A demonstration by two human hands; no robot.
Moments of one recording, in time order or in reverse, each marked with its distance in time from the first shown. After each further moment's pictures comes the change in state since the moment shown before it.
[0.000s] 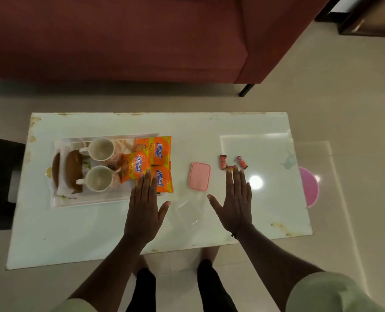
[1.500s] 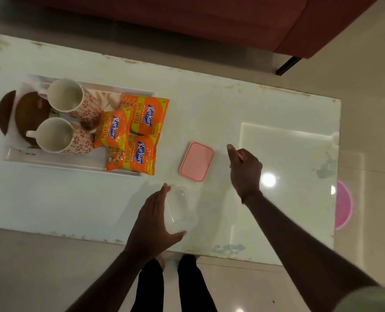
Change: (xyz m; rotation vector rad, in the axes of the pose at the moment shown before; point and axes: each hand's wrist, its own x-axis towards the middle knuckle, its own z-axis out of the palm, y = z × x) left_hand -0.015 0.068 0.132 -0.372 -0.082 -0.204; right_hand 0.125 0.066 0.065 0.574 -0.013 0.190
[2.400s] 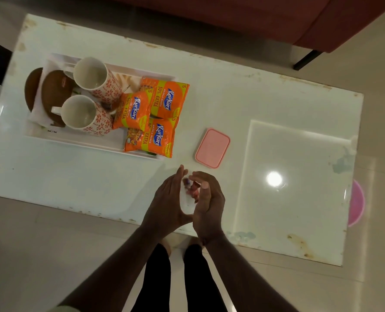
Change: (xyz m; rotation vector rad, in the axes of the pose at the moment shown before) left_hand 0.008 -0.010 0.011 -0.023 0.134 0.136; right_hand -0.159 -0.026 0.075 0.491 -0.067 -0.120
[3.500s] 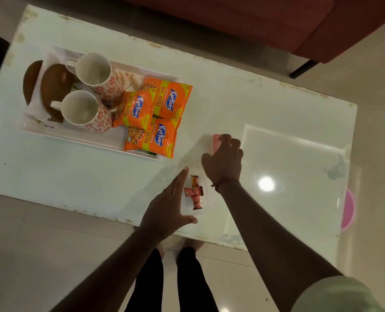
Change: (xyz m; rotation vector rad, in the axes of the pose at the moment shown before) left_hand -0.003 0.012 -0.012 0.026 -0.230 -0.174; right_hand 0.113 -0.019 -0.004 -0.837 -0.096 0.108
